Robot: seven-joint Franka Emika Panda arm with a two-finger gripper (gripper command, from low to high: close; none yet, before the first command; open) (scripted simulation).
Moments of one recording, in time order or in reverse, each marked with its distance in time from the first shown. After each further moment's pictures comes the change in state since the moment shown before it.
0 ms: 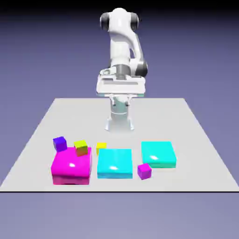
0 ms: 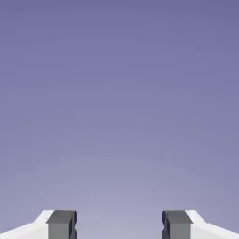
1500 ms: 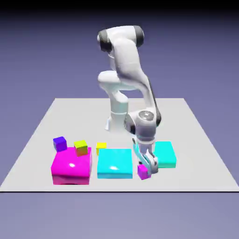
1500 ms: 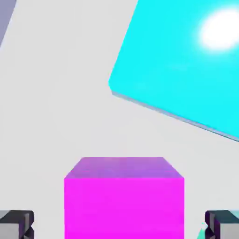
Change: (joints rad) arm -0.061 0.985 0.235 0.324 -0.341 -0.140 1.713
